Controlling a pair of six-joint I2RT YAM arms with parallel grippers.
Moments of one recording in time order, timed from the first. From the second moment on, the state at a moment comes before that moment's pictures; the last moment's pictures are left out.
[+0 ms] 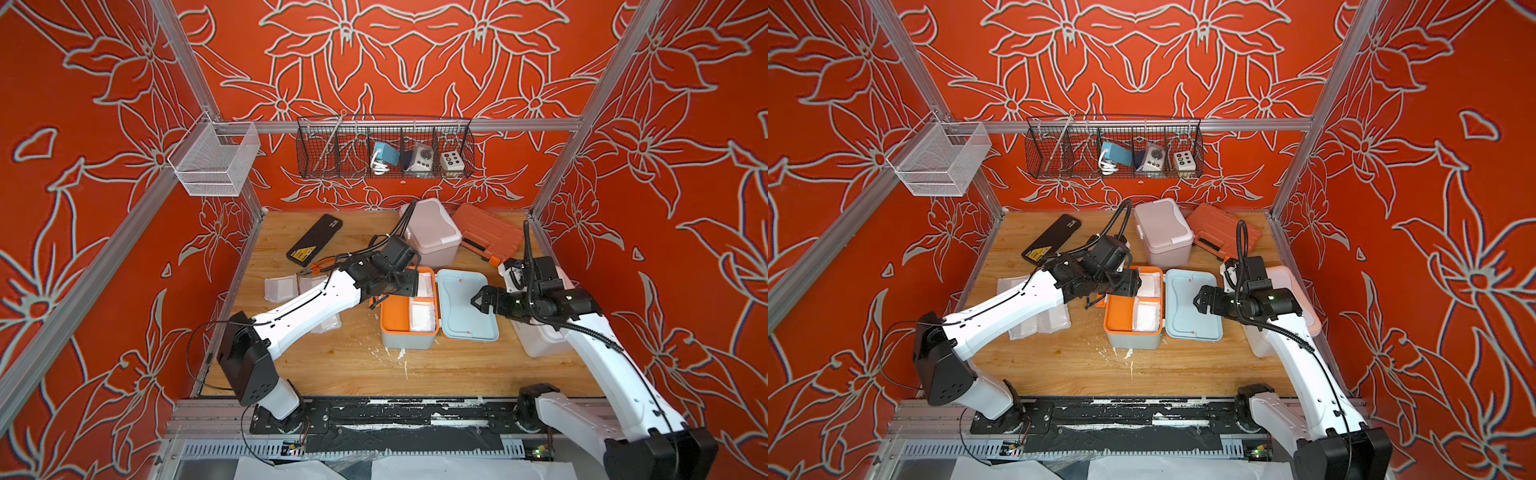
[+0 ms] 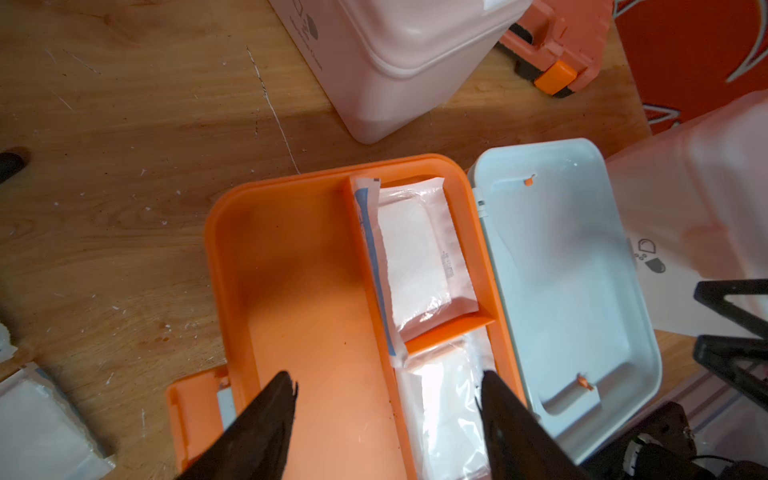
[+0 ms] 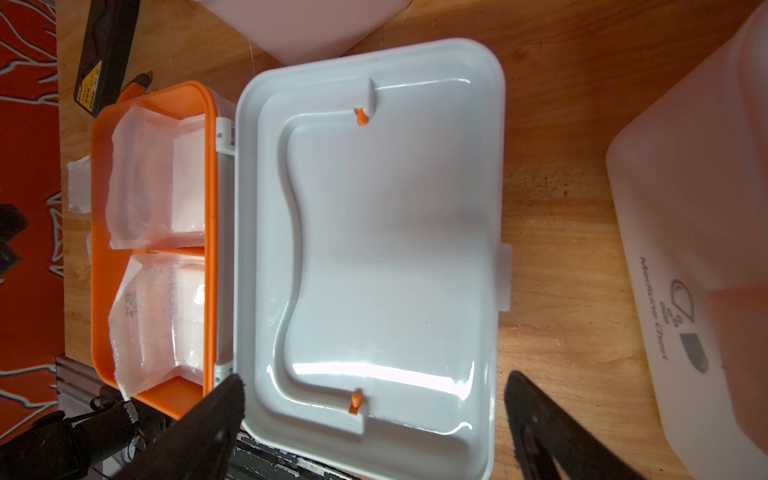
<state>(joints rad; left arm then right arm) -0.77 1.59 1.44 -0.77 -0.10 -0.58 0.18 1.00 0.93 -0.96 -0.31 0.33</state>
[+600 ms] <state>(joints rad) -0.82 1.80 1.62 -0.88 -0.19 -0.58 0.18 1.00 0.92 -0.95 -0.32 0.33</state>
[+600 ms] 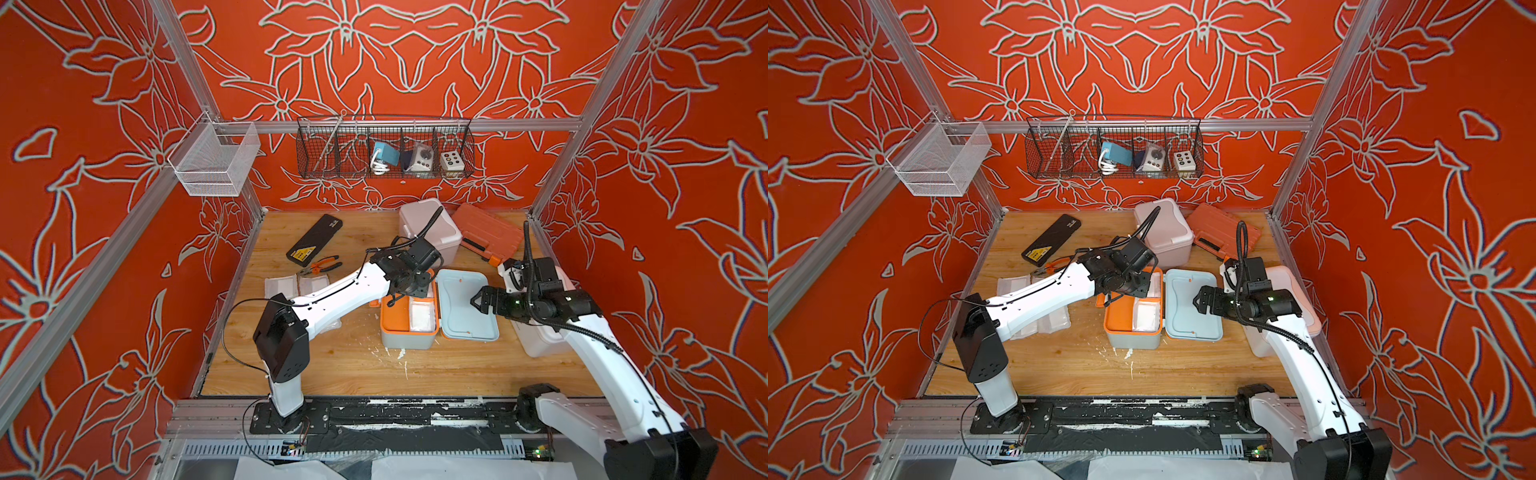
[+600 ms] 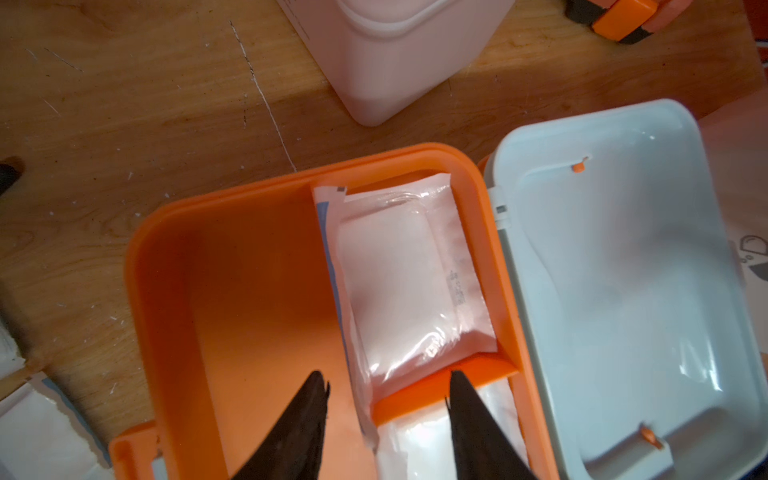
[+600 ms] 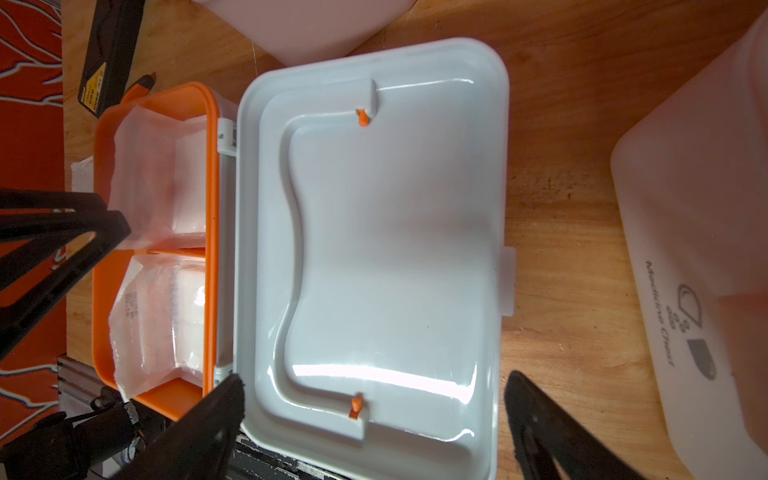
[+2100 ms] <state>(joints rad) -0.82 1.69 1.64 -0.86 -0.25 -0.58 0.18 0.96 0.92 -0.93 -0.35 0.34</state>
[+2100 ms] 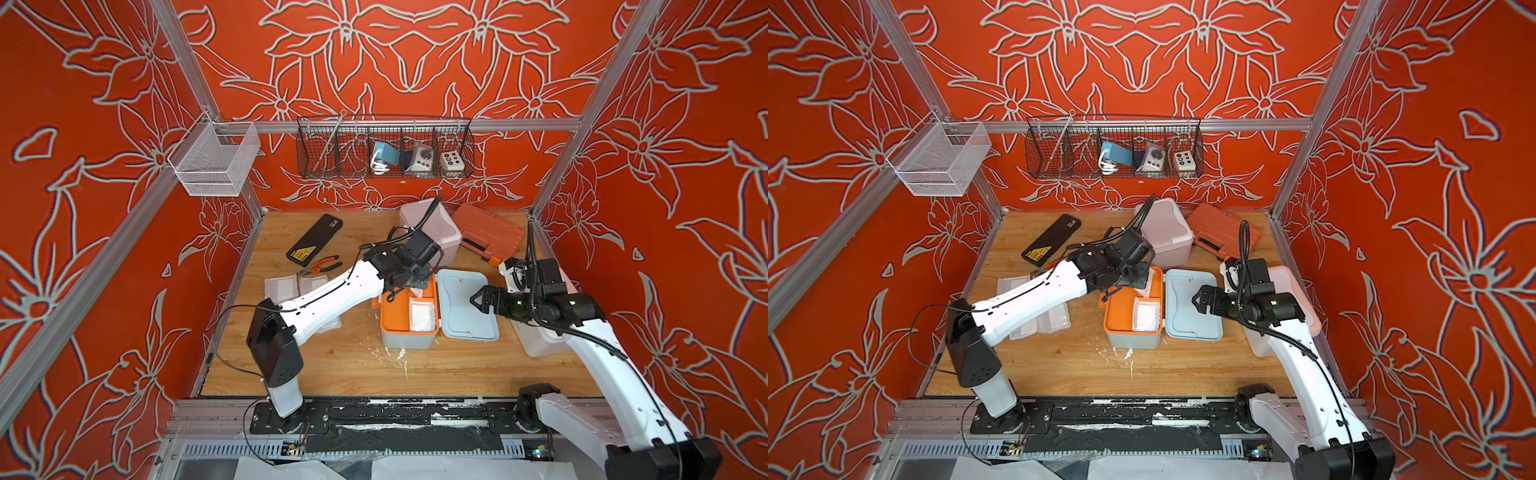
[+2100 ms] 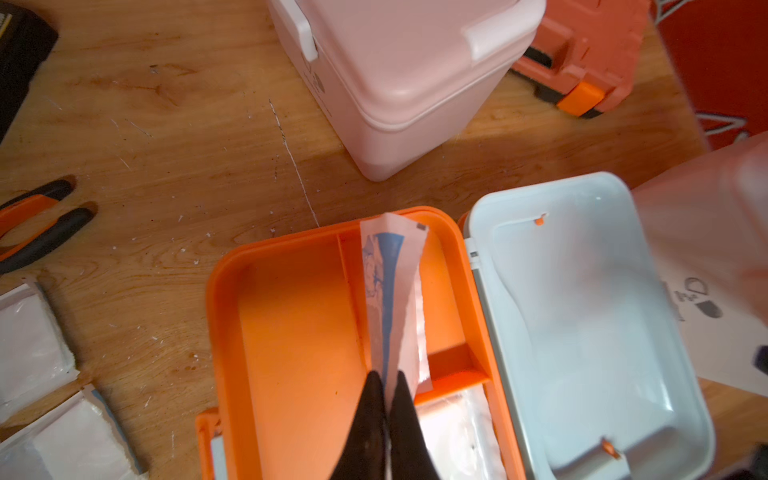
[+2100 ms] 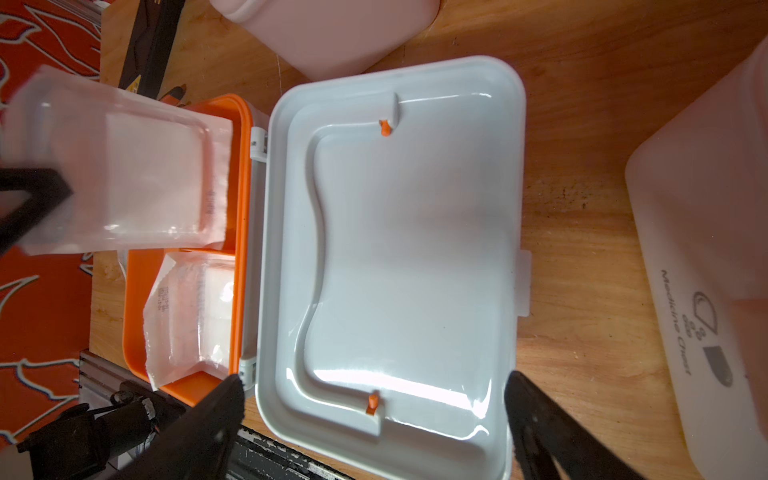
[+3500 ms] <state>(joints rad) -0.14 1.54 0.90 -0.21 0.16 -0.74 0.18 0.96 0.92 -0.93 -0.37 0.34</state>
